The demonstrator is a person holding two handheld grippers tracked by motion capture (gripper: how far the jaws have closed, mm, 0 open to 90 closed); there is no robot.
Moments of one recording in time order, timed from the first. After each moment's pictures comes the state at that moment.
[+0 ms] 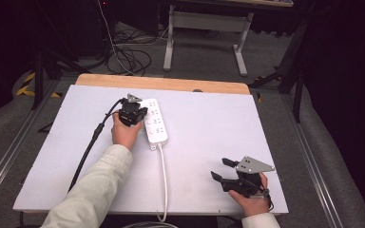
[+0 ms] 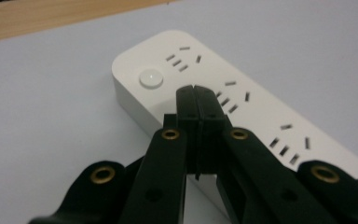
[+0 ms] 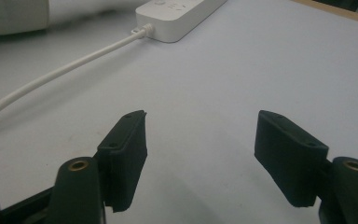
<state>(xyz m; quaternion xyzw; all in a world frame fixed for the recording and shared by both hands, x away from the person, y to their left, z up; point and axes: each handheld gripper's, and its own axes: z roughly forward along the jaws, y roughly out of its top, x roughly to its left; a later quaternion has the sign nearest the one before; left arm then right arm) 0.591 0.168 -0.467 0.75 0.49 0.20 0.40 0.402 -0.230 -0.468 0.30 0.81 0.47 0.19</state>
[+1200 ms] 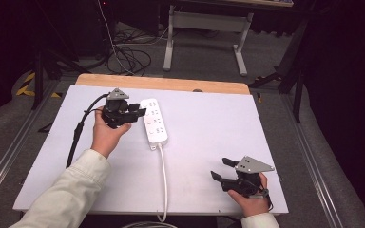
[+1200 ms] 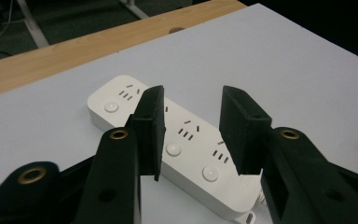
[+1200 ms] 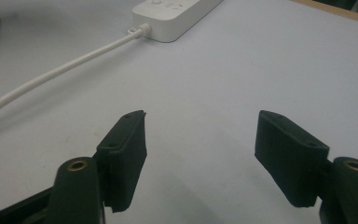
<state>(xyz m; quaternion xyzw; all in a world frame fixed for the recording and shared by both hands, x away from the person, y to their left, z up) 0.530 0.190 -0.393 0.77 0.40 0.17 0.46 0.401 -0.228 -0.468 0.30 0.81 0.46 0.19</state>
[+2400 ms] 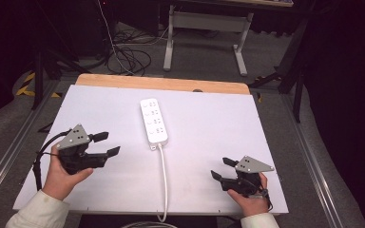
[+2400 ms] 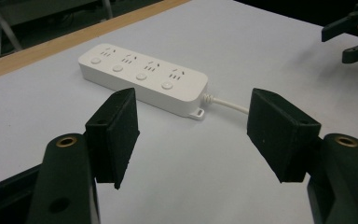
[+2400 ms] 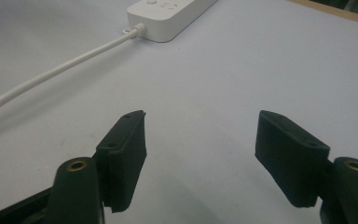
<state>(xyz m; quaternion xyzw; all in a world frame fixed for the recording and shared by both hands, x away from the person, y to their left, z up) 0.400 0.259 -0.403 0.79 0.32 0.19 0.48 0.401 -0.227 -0.467 0.31 0.81 0.46 0.20</state>
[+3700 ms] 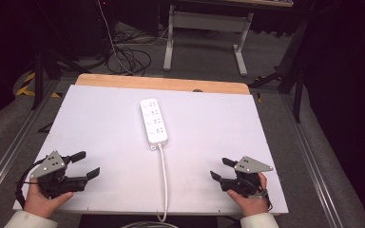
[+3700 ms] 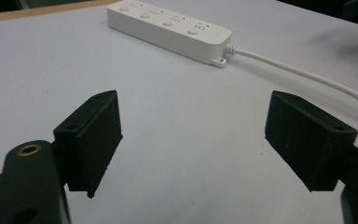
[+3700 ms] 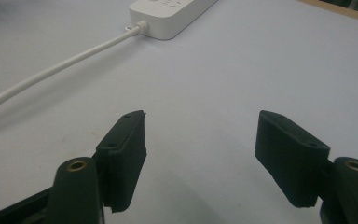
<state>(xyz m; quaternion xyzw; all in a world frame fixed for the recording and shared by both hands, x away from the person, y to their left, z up) 0.364 0.313 -0.470 0.76 0.36 0.21 0.51 0.401 -0.226 -0.468 0.30 0.81 0.46 0.19</state>
